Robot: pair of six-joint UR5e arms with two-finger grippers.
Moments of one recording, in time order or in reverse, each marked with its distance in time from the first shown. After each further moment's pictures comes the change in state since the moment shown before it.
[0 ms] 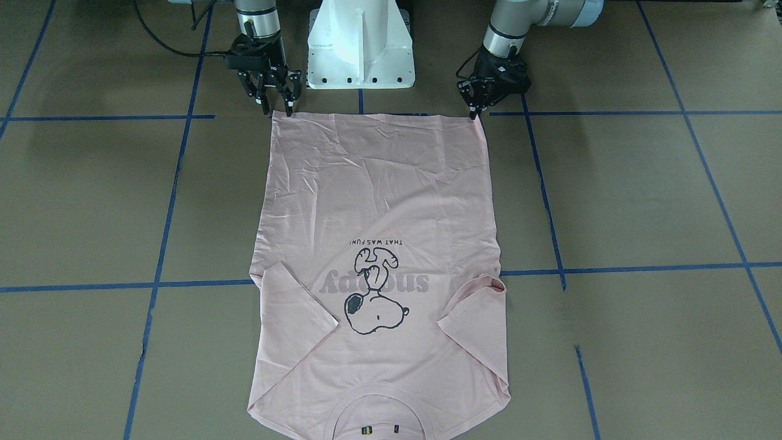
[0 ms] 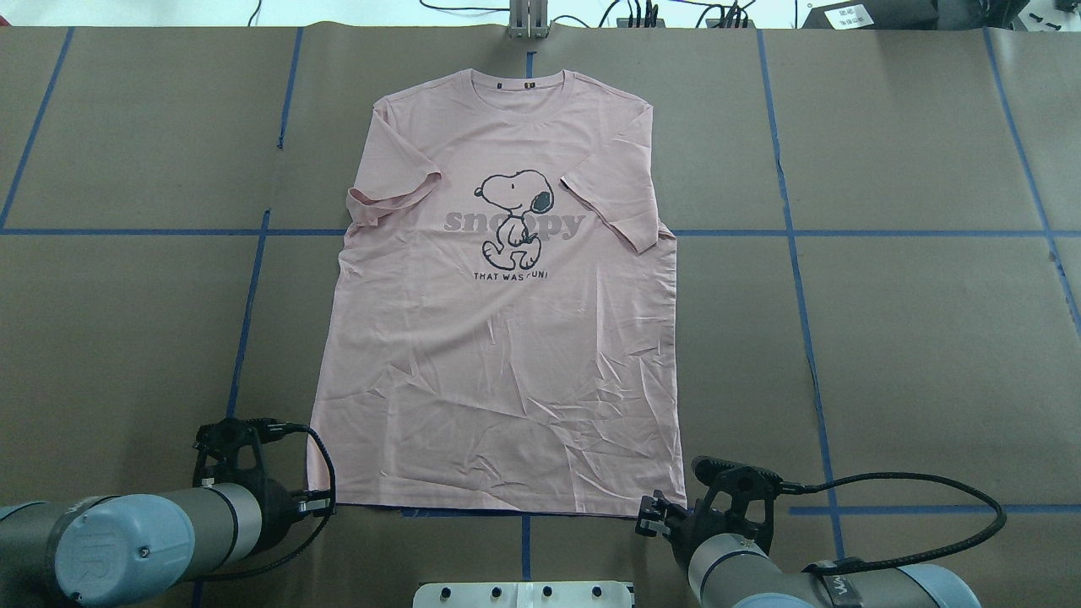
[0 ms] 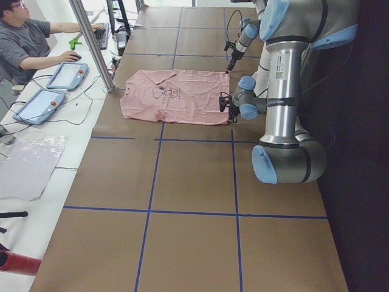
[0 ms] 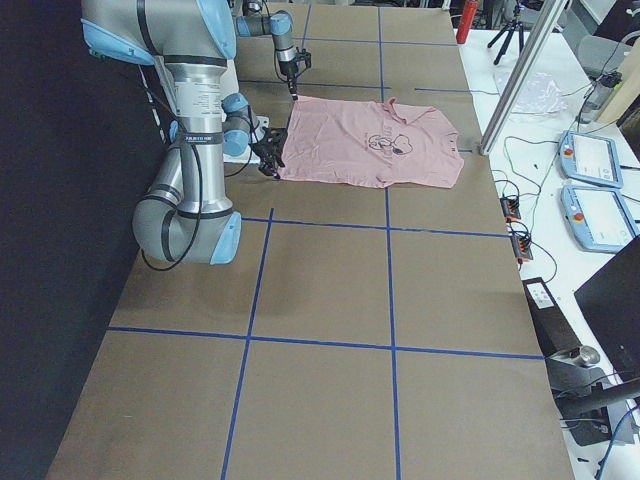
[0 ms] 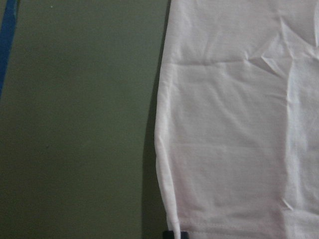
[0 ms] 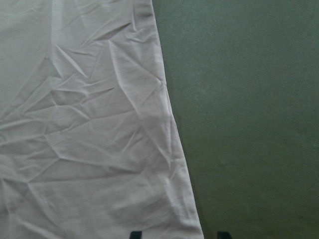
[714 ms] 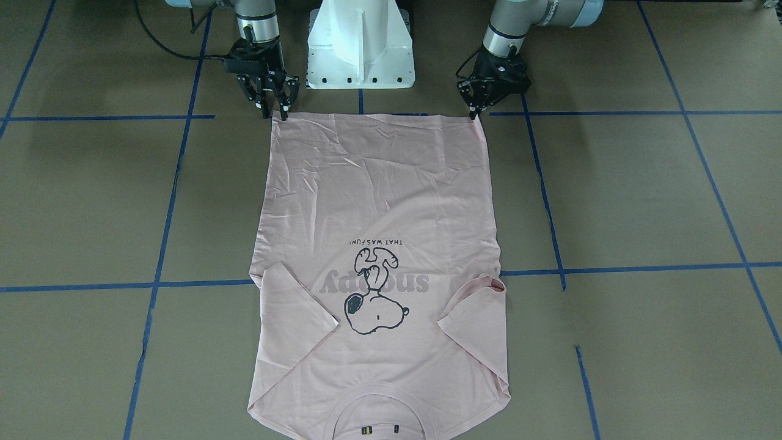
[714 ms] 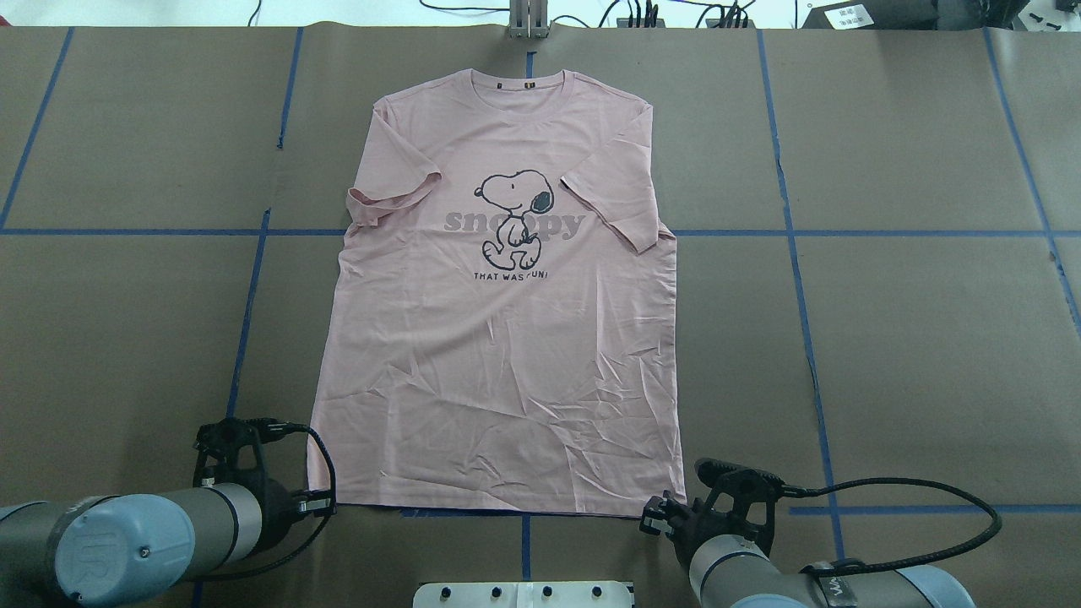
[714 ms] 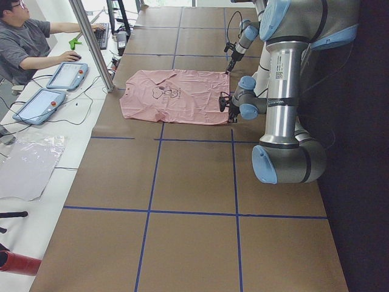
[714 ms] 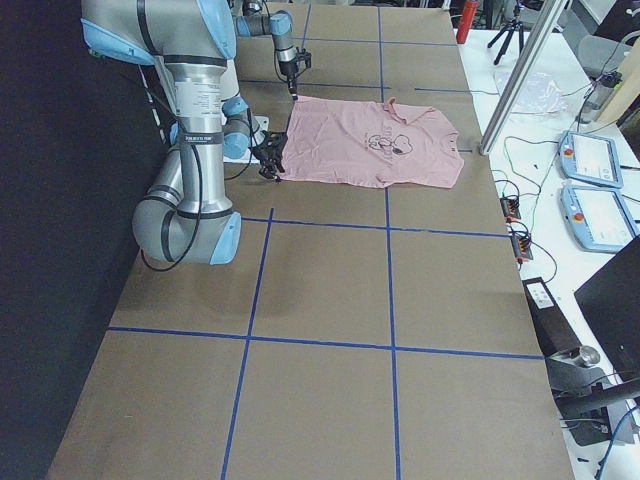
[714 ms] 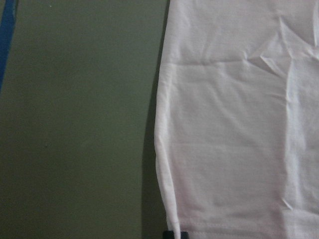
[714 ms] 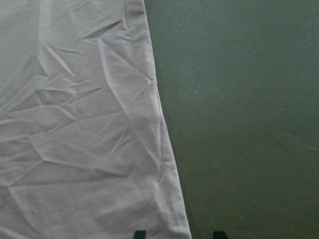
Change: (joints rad) left arm 0.000 -0.001 0.000 0.000 0.000 0.000; right arm -0.005 -0.001 -0.022 0.000 -0.008 0.041
